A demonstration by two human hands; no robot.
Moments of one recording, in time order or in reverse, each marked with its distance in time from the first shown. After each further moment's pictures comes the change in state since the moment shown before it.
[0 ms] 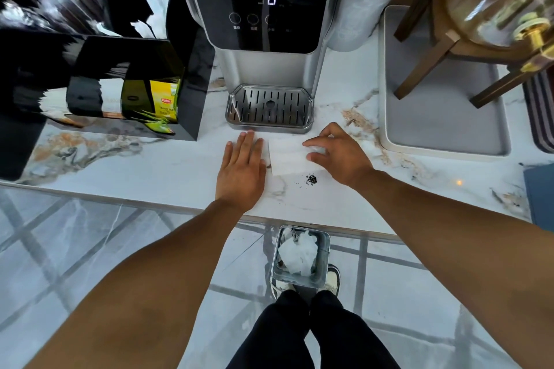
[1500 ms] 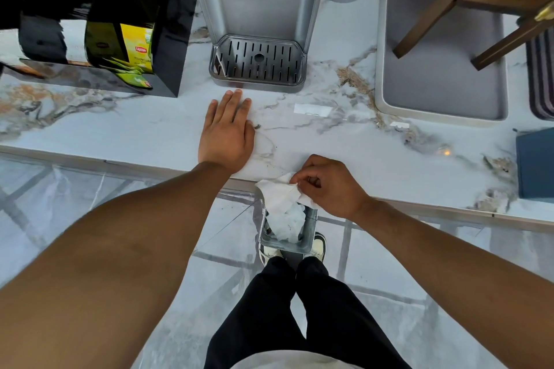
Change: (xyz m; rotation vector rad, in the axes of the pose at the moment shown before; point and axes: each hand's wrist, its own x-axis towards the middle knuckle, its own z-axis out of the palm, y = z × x) left_hand -0.001 -0.005 0.010 -0.005 0.060 -0.009; right_hand -0.109 -0.009 0.049 0.313 -0.110 -0.050
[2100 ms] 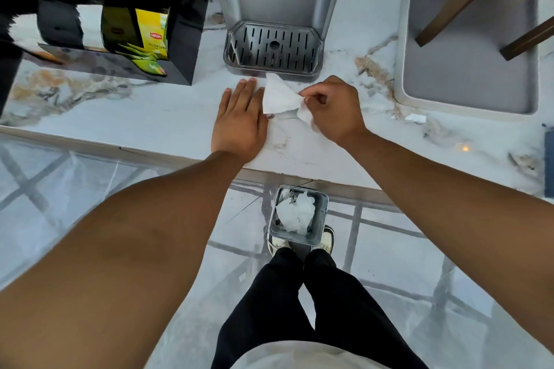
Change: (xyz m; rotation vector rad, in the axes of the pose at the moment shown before) left_hand 0.000 0.001 -0.004 -0.014 -0.024 0.011; right_hand 0.105 -0.028 -0.028 -0.065 0.382 0.035
